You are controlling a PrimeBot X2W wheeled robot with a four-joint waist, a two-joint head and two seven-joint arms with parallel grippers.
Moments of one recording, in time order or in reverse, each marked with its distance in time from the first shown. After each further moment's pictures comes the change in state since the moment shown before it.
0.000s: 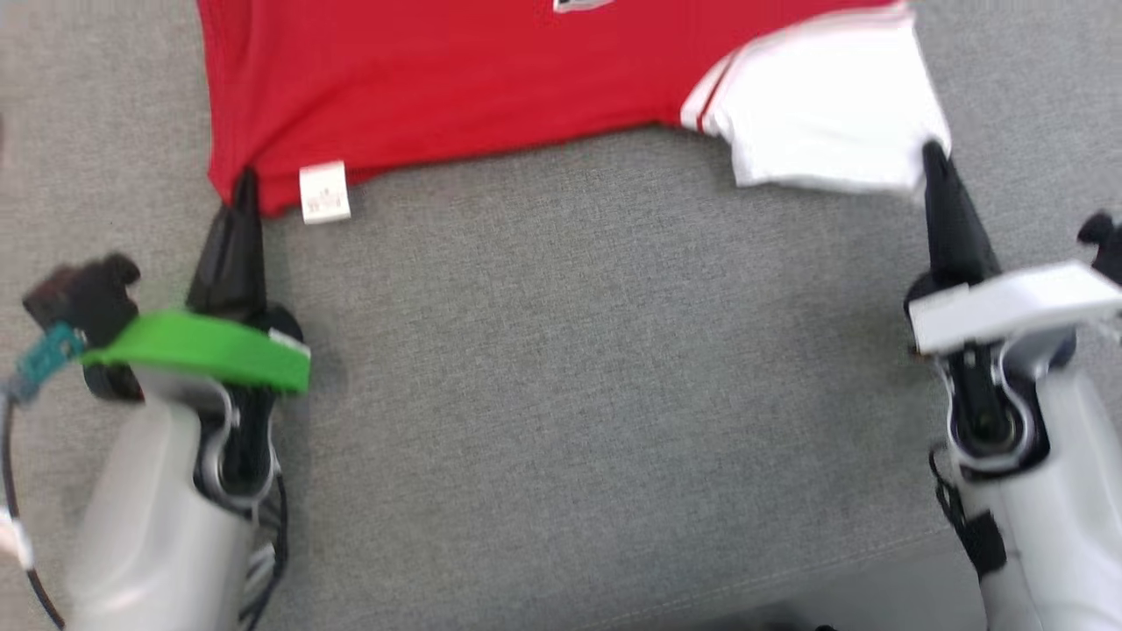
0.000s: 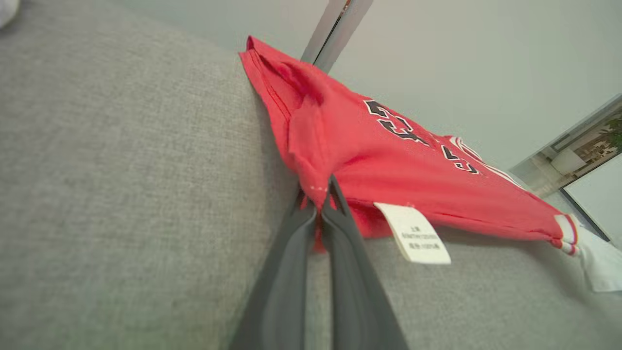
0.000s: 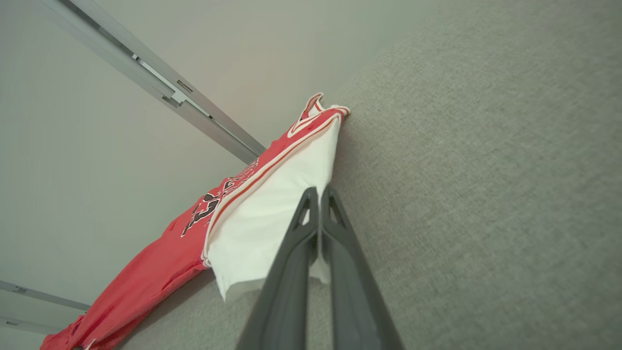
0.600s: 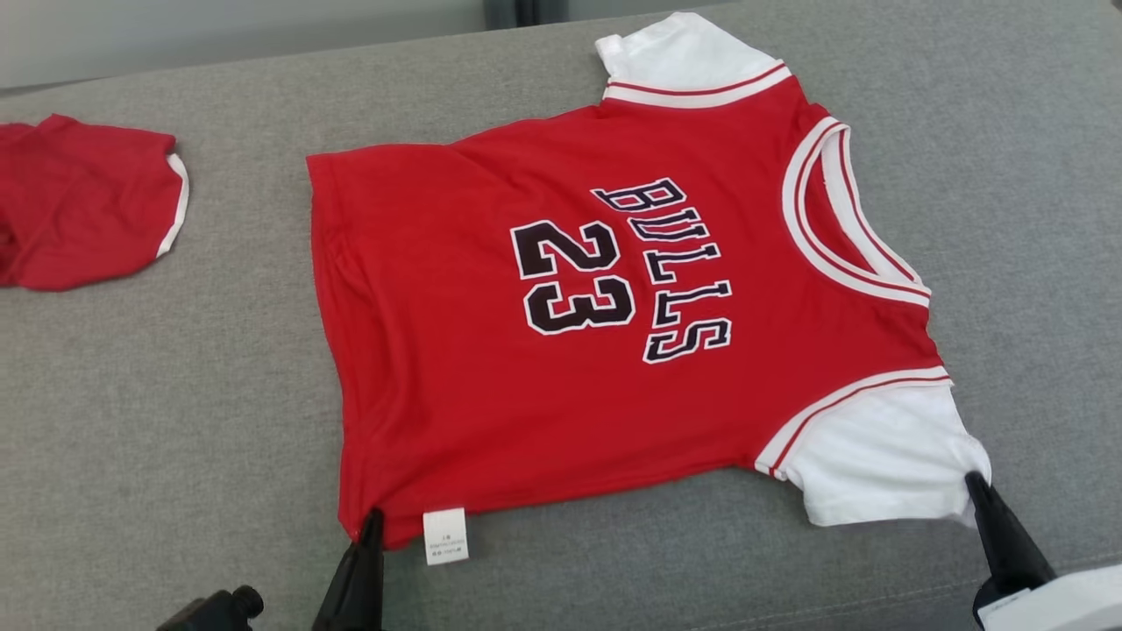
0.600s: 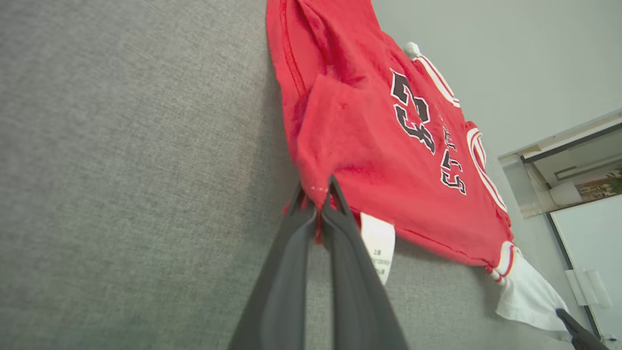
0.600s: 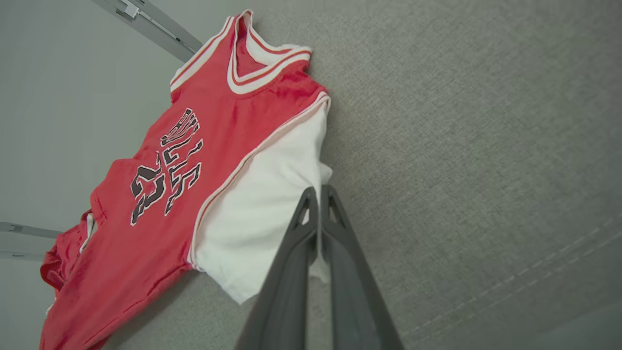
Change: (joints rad) left arm 0.760 -0.071 -0.053 -0.513 -0.087 0.136 0.087; right arm 0.695 -0.036 -0.078 -0.276 0.055 0.000 0.119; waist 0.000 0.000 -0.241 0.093
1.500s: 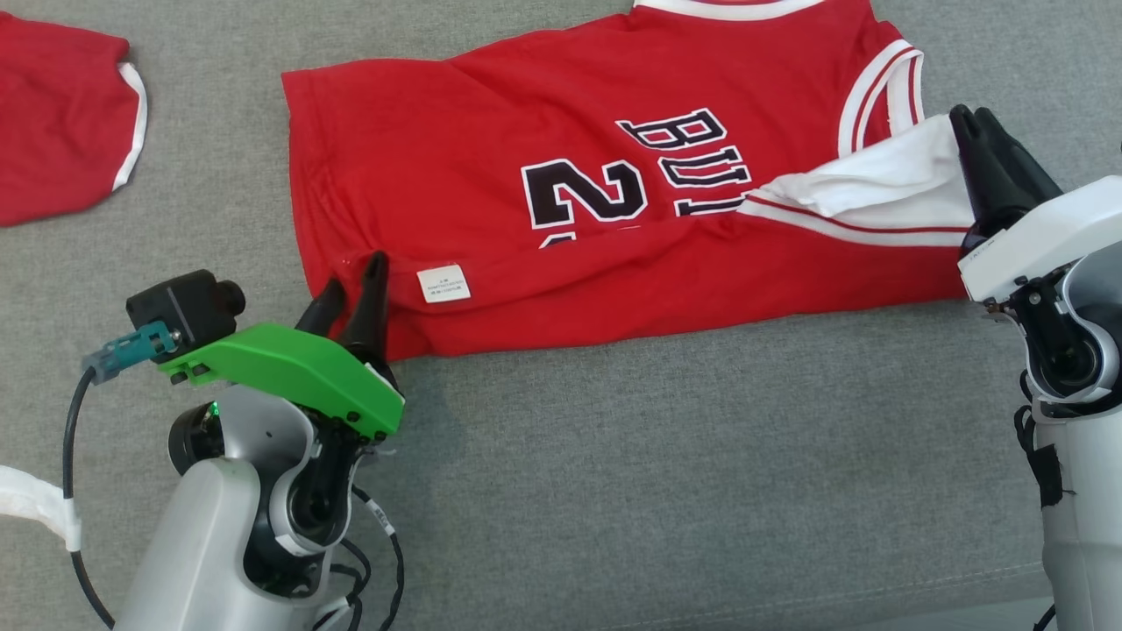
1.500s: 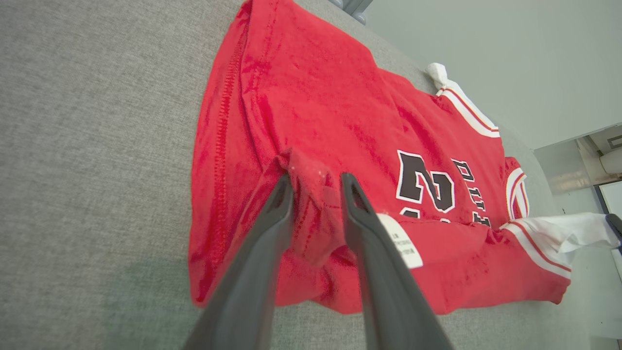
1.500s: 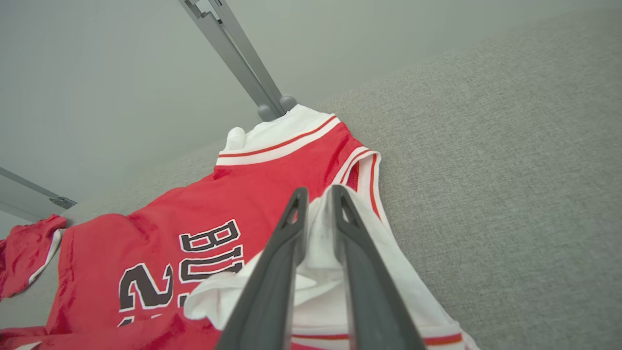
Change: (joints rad) left arm -0.530 0.039 -0.015 -0.055 0.017 0.318 0.439; right arm -0.740 -0.022 -0.023 0.160 -0.323 0.000 0.270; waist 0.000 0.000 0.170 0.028
